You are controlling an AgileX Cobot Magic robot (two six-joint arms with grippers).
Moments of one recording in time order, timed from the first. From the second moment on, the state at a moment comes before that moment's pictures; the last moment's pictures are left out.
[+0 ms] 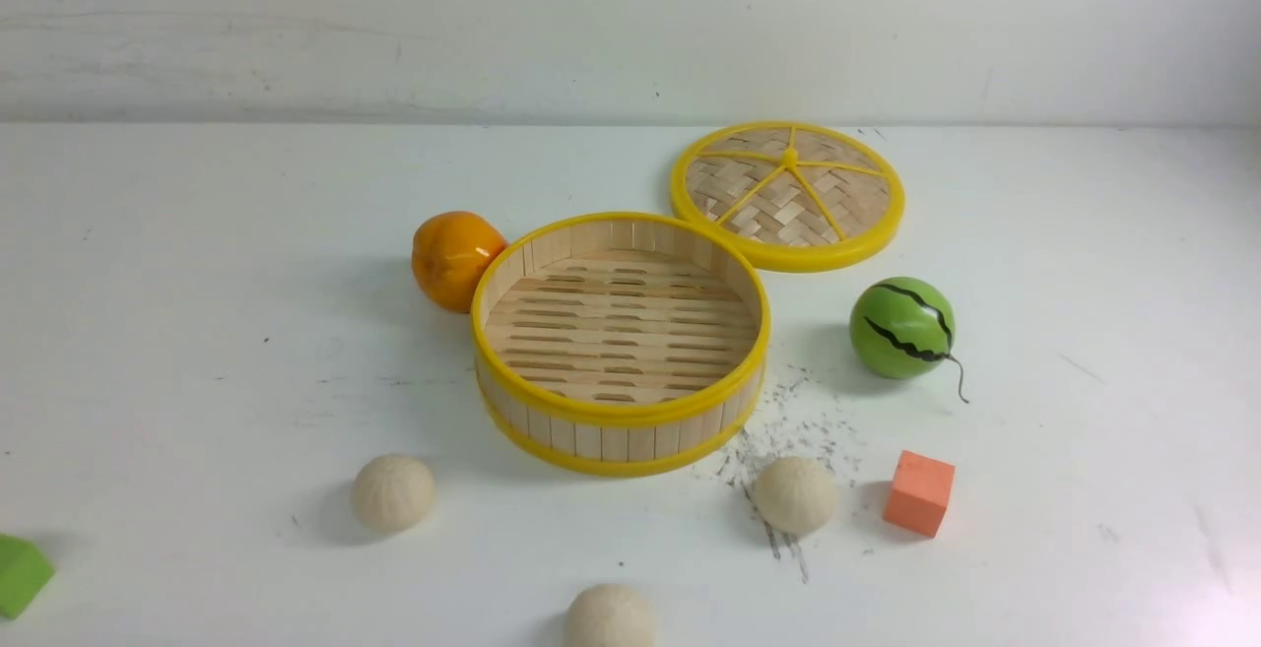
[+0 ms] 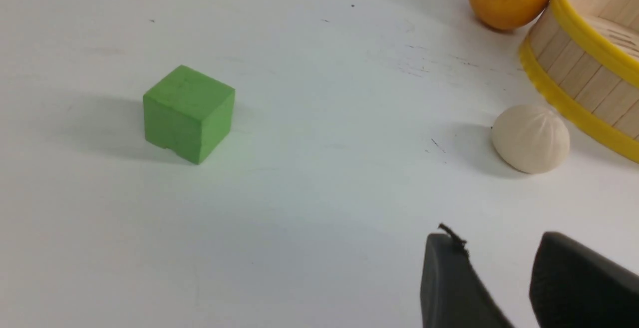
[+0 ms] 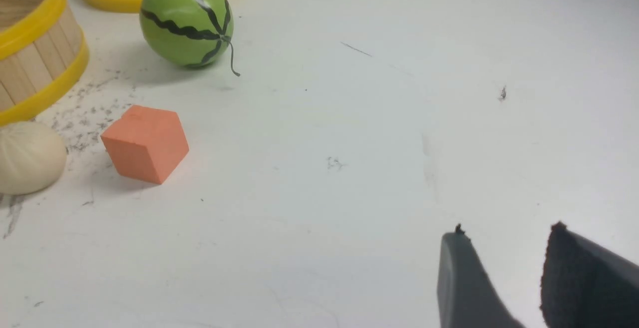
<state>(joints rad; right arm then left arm) -0.05 -0.01 0.01 -0.06 0.39 0.18 -0.03 -0.01 0.03 0.02 0.38 -0.32</state>
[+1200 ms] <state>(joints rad) -0.05 -0.01 0.01 -0.06 0.39 0.18 -0.03 0.01 -0.31 -0.83 0.52 -0.27</state>
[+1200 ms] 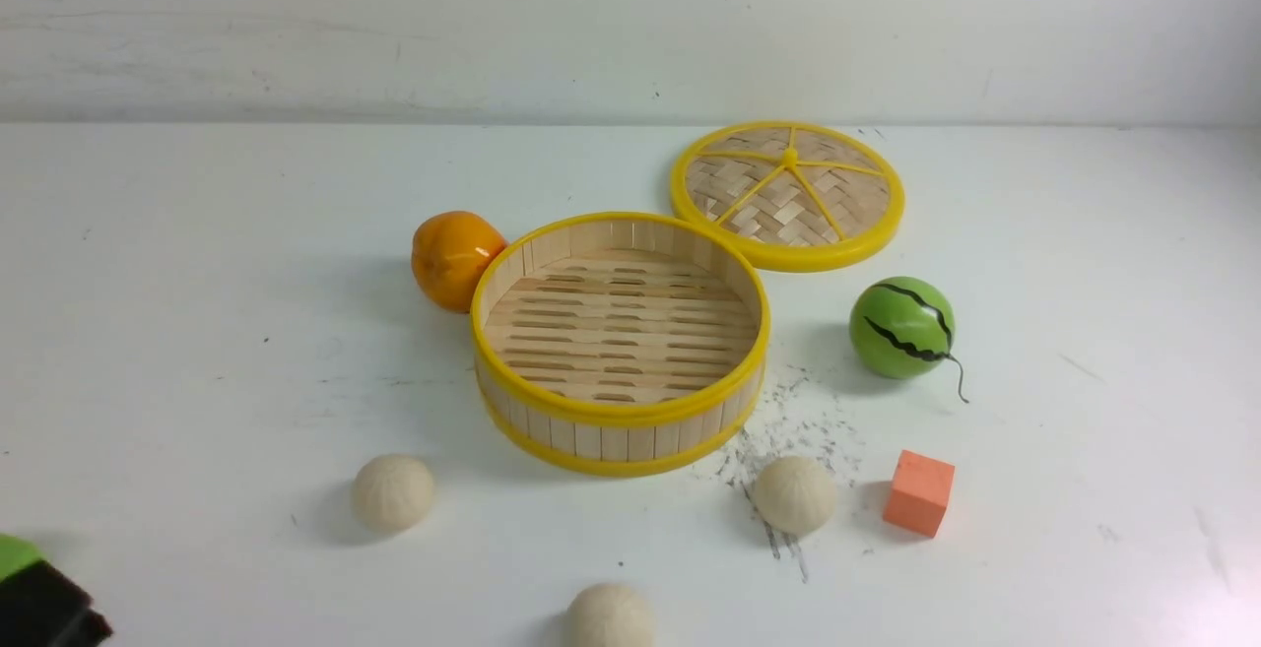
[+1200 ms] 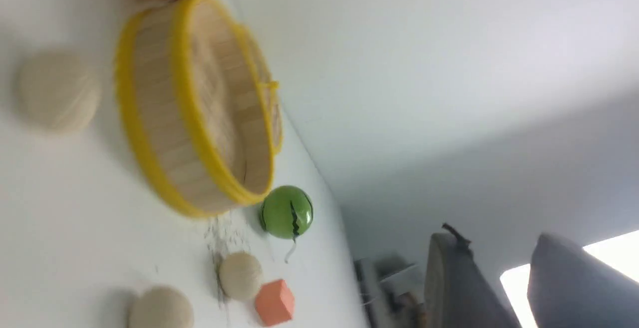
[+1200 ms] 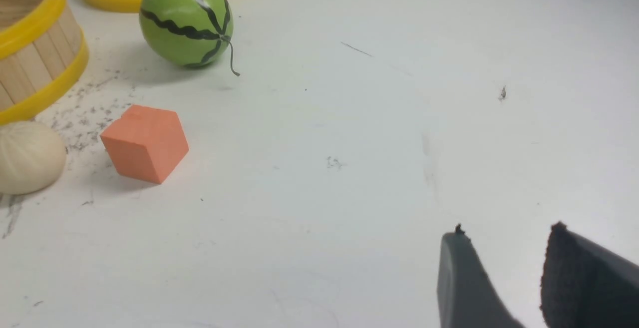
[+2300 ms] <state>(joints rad) -0.05 -0.01 0.01 -0.06 0.39 0.18 -0.33 1.71 -1.29 -0.01 1.11 -0.14</state>
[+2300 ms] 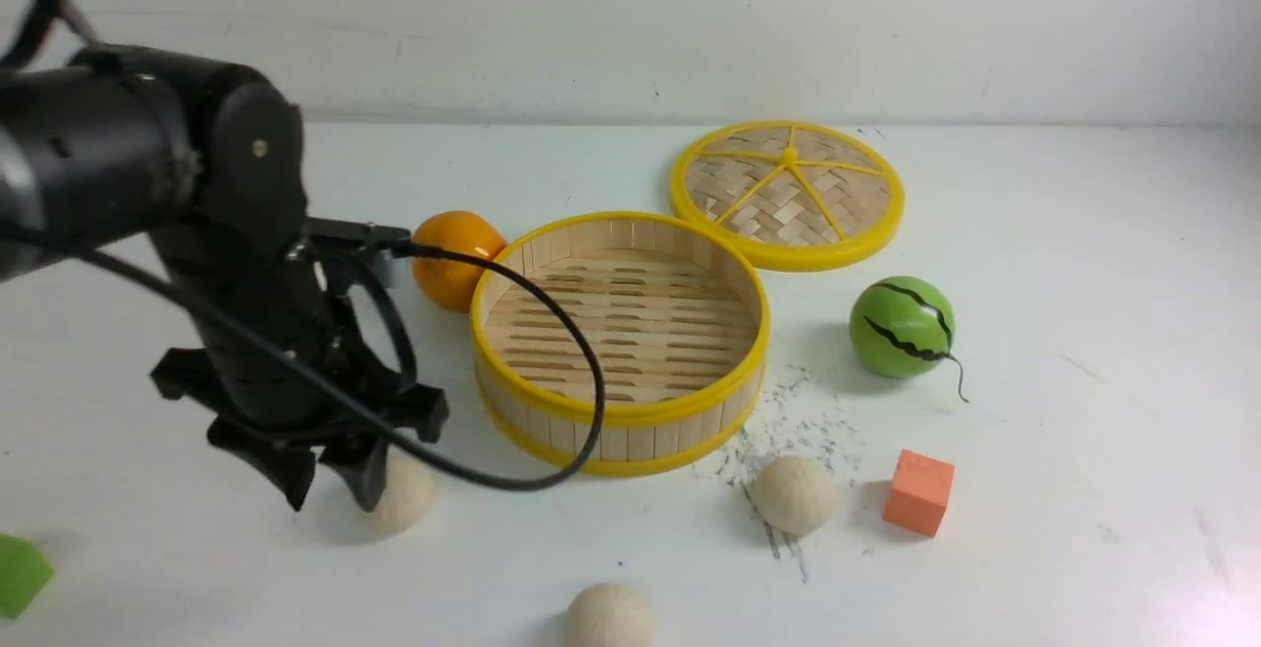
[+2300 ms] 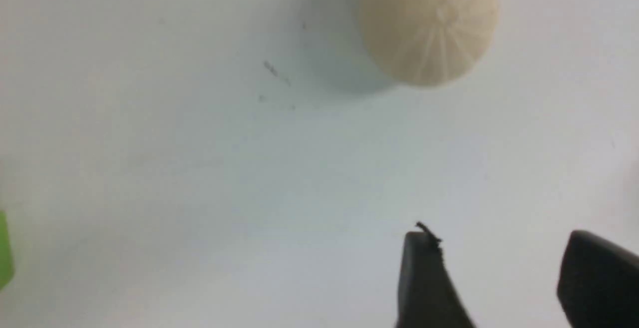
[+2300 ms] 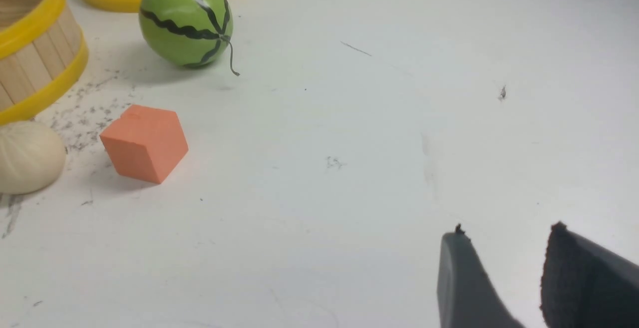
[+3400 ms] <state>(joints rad) -0.05 -0.01 0.01 -0.06 0.39 0.18 -0.38 1.87 -1.72 -0.04 0.98 -0.14</state>
